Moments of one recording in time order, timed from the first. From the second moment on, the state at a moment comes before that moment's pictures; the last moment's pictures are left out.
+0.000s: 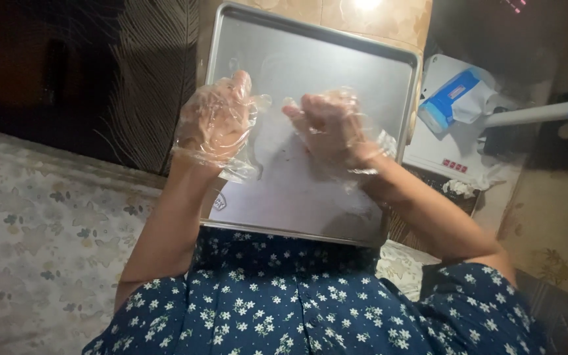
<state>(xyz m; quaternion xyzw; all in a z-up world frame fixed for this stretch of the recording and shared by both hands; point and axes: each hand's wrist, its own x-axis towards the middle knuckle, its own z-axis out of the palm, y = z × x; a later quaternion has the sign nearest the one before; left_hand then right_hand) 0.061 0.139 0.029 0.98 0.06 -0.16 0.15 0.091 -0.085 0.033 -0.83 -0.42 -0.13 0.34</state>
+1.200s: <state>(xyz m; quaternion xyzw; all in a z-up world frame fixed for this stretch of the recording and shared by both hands) 0.063 0.140 0.036 0.98 0.02 -0.13 0.17 0.092 -0.087 0.088 -0.73 -0.43 -0.02 0.52</state>
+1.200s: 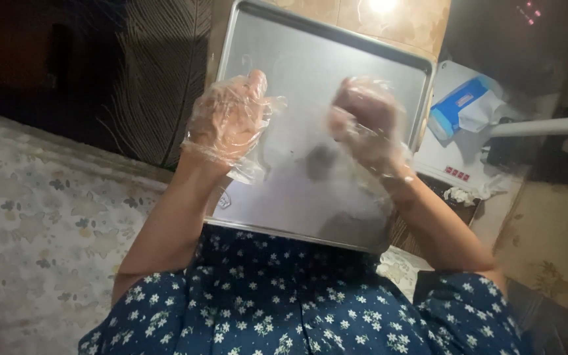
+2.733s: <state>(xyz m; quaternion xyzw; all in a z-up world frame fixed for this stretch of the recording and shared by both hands) 0.042 0.138 0.048 0.99 -0.14 -0.01 -0.06 0.066 -0.107 0.078 -0.84 -0.36 -0.07 0.40</state>
